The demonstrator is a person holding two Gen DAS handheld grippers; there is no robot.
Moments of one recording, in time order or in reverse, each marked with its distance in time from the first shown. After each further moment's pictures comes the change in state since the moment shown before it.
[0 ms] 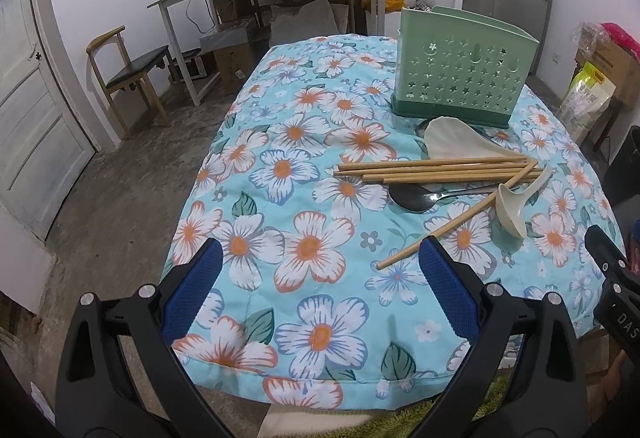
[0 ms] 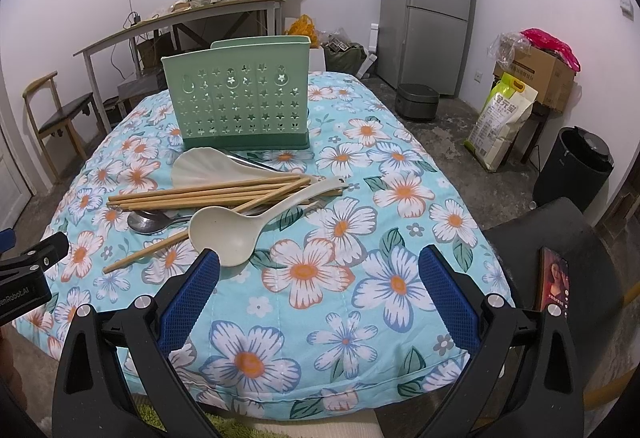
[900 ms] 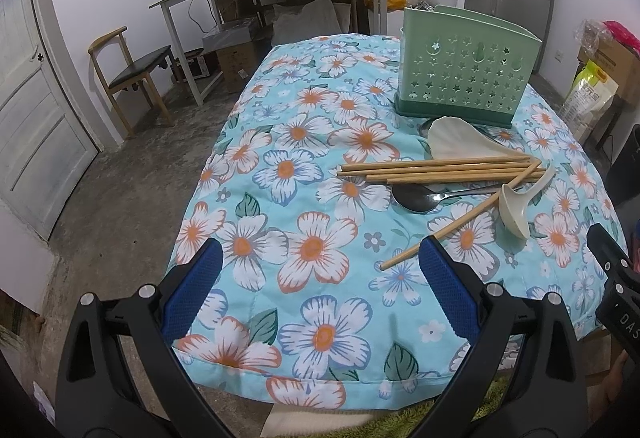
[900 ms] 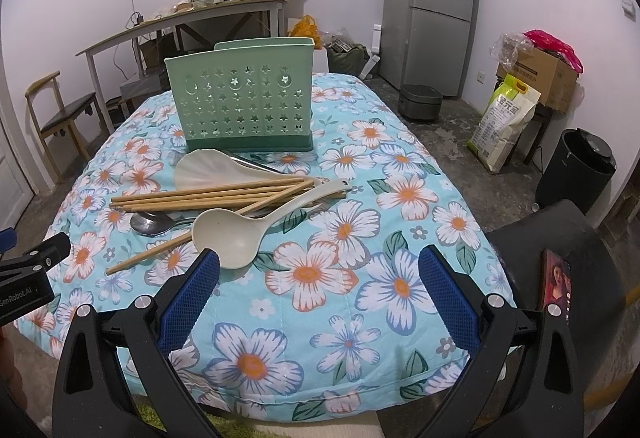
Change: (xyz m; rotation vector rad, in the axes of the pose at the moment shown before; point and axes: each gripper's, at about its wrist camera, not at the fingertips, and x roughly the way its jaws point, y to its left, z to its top) left arm 0.000 0.001 0.000 -0.001 0.002 0.000; right arm 0.001 0.000 0.001 0.000 0.001 0.009
